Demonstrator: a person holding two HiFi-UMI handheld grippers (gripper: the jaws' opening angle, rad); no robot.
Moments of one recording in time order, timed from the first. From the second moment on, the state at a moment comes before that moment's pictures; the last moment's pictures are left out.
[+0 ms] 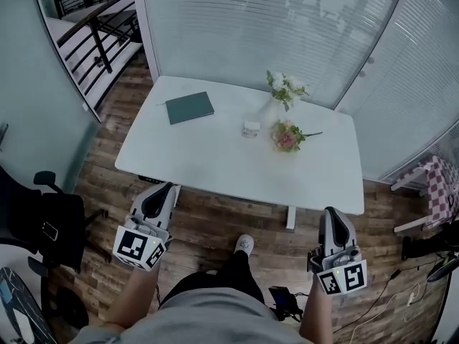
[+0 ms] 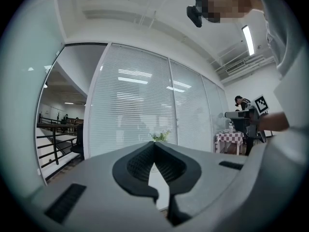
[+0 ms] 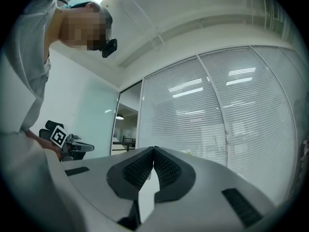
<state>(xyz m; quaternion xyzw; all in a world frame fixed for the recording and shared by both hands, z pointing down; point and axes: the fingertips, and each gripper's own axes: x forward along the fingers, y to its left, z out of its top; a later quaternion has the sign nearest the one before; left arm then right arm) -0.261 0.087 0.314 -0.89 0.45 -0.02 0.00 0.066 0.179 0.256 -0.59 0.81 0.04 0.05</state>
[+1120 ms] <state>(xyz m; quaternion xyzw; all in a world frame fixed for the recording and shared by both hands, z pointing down) -0.127 -0.057 0.326 -0.87 0.49 -0.03 0.00 0.196 0.001 0.276 -0.54 0.84 0.02 0.06</state>
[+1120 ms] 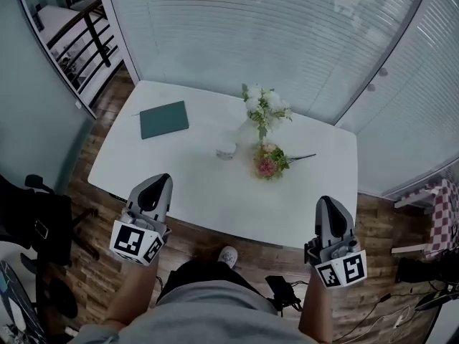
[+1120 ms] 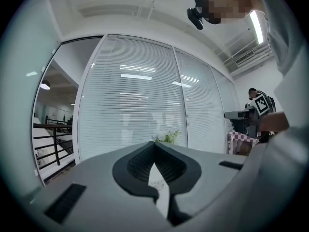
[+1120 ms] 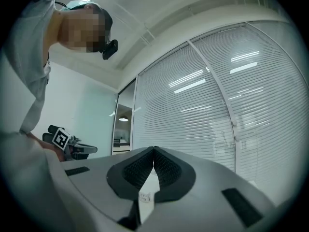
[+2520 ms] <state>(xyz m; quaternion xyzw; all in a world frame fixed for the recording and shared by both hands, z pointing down) -0.109 -0.209 0.330 -0.93 0.36 -0.04 0.00 0.175 -0.092 0.266 -0.63 0.78 0.00 0.04</state>
